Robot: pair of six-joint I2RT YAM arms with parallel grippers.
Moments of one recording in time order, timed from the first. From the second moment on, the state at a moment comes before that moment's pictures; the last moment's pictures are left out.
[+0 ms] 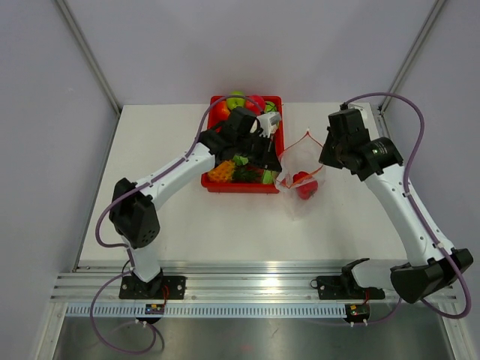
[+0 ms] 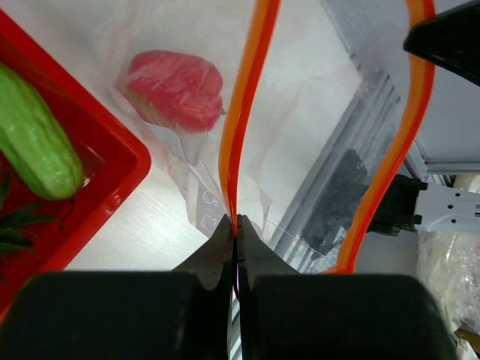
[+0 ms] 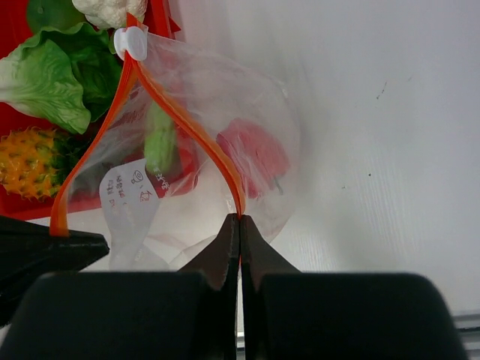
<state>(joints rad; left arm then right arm) -0.71 1.80 1.66 -0.52 0.54 -0.40 0.39 1.27 1.49 -1.02 0.30 0.55</state>
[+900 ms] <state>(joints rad) -0.53 1.79 1.75 -0.72 0.19 -0.04 0.39 1.36 1.49 -0.99 0.22 0.55</state>
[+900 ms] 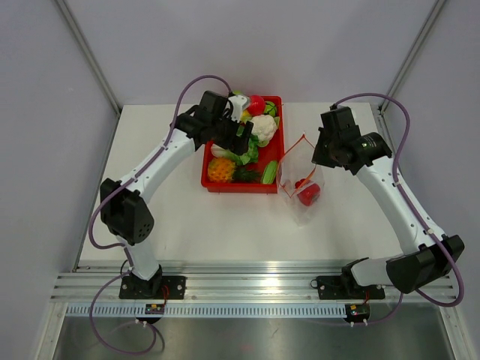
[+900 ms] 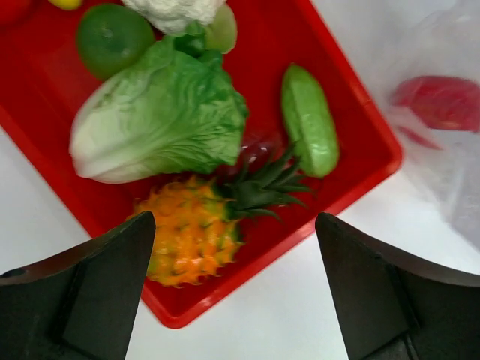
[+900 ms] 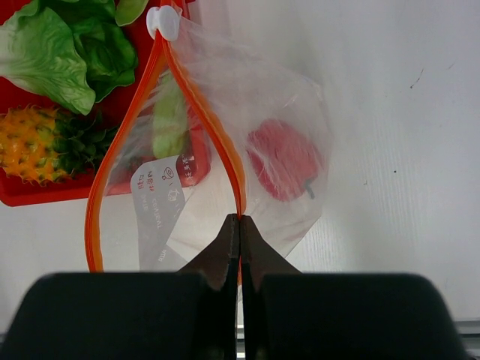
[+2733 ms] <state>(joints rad) -0.59 1.83 1.88 -0.53 -0.25 0.20 0.39 1.36 1.47 -0.96 0.16 0.54</state>
